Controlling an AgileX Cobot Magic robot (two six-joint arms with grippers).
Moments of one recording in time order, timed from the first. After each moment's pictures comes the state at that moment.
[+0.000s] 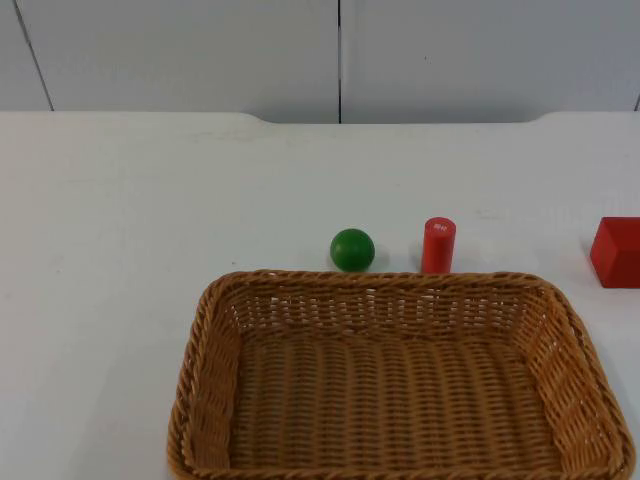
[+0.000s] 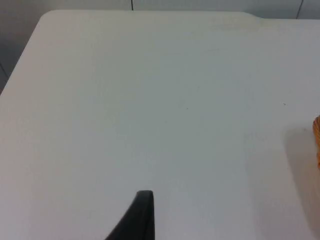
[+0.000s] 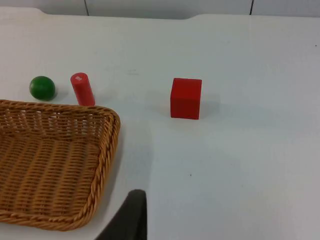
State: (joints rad) right arm 0.02 0.00 -0.52 0.06 1.09 -0.06; left arm -0.02 0.00 -0.50 0.00 1.08 -0.06
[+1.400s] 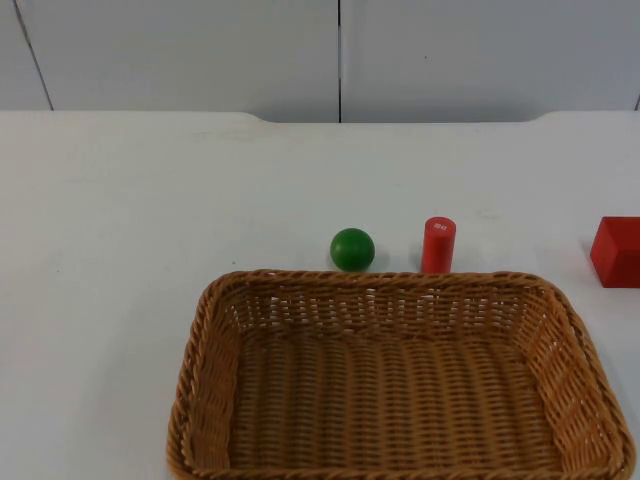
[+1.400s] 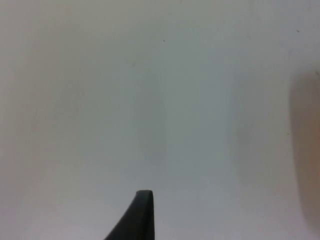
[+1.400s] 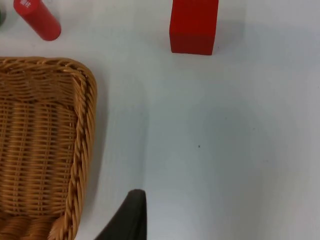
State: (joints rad) right arm 0.02 0.95 -0.69 0.08 0.79 -0.06; left arm -0.02 0.98 -0.73 -0.09 0.83 0.01
